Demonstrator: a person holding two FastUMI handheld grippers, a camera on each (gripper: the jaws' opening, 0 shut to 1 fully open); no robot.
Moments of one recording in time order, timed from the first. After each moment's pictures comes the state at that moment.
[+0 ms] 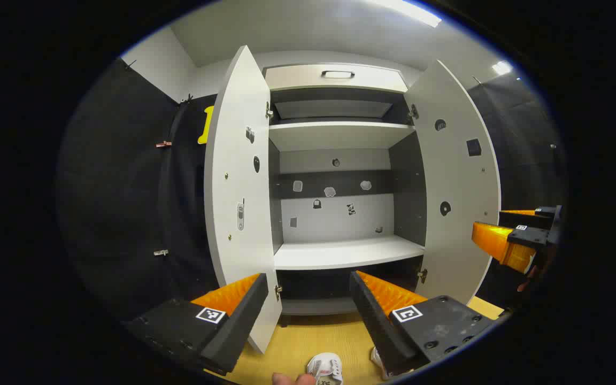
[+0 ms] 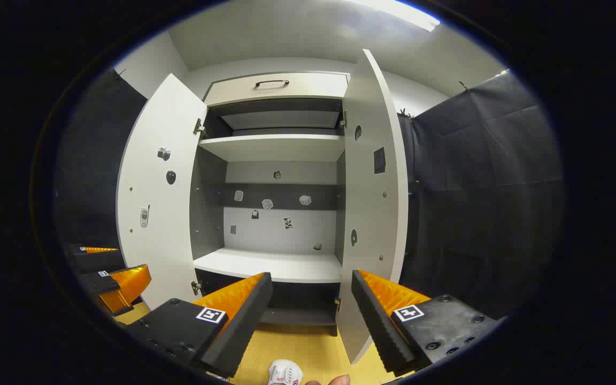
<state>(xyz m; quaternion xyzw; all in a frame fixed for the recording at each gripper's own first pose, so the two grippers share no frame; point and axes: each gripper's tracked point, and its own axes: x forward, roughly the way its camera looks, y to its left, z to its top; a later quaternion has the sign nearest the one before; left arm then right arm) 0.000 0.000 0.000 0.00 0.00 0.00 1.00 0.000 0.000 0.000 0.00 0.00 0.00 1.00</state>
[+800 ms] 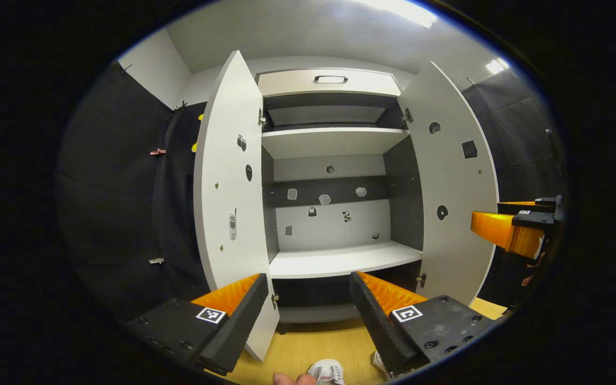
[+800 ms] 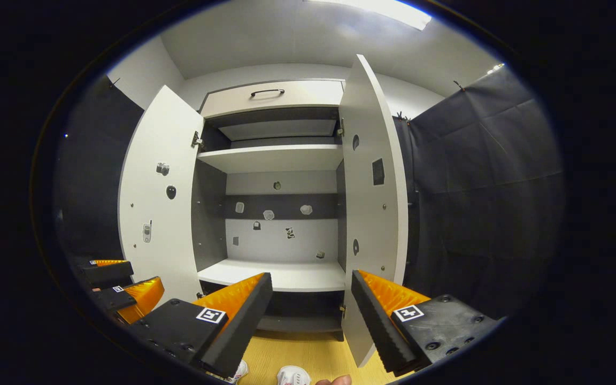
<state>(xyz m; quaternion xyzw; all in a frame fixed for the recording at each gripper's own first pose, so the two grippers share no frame) 0.014 -0.006 0.011 0.00 -0.03 -0.02 1.00 0.002 0.002 0.021 0.02 -0.02 0.00 1.00</state>
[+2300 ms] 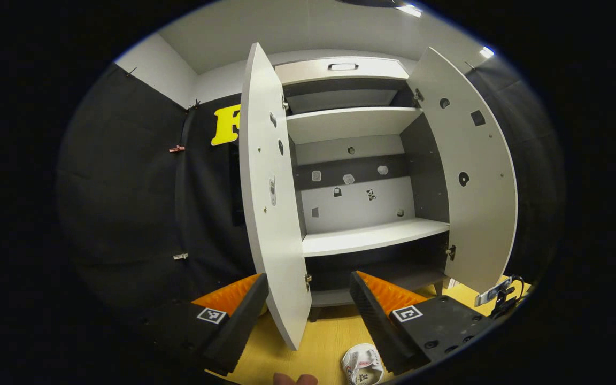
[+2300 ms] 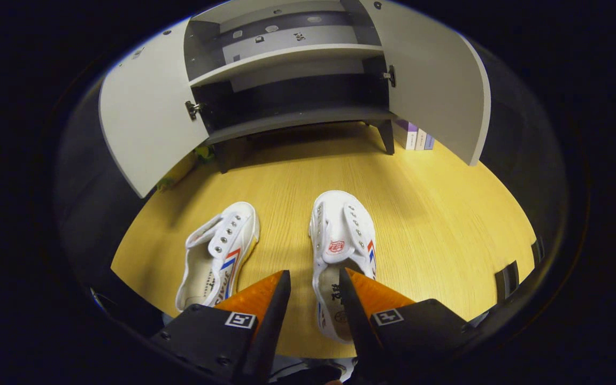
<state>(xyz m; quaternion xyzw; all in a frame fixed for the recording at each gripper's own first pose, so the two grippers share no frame) -0.005 0.054 -0.056 0.03 0.00 0.04 1.00 -0.093 0.079 -0.431 0.07 0.42 0.02 0.91</state>
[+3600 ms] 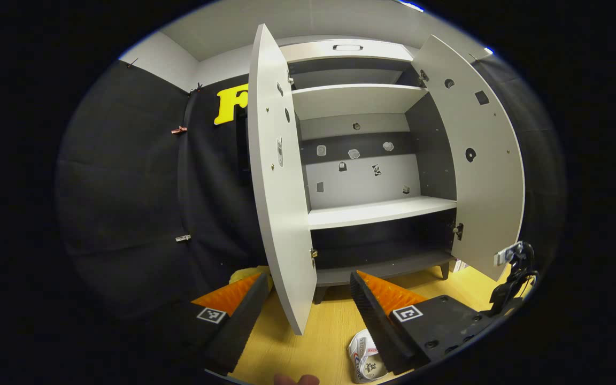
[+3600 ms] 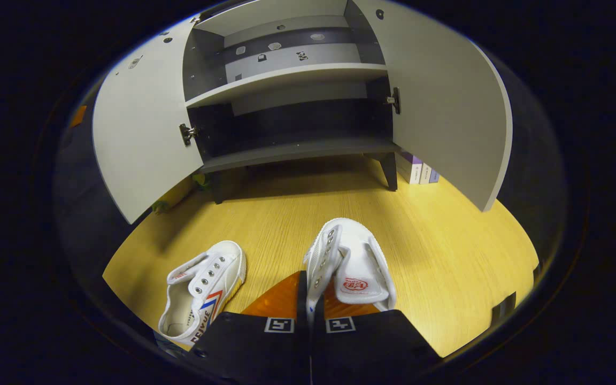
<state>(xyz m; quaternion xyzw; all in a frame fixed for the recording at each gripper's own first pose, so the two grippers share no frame) -0.004 0.063 -0.099 0.03 0.05 0.04 1.00 -0.030 0.068 -0.383 0.06 0.32 0.05 0.94</state>
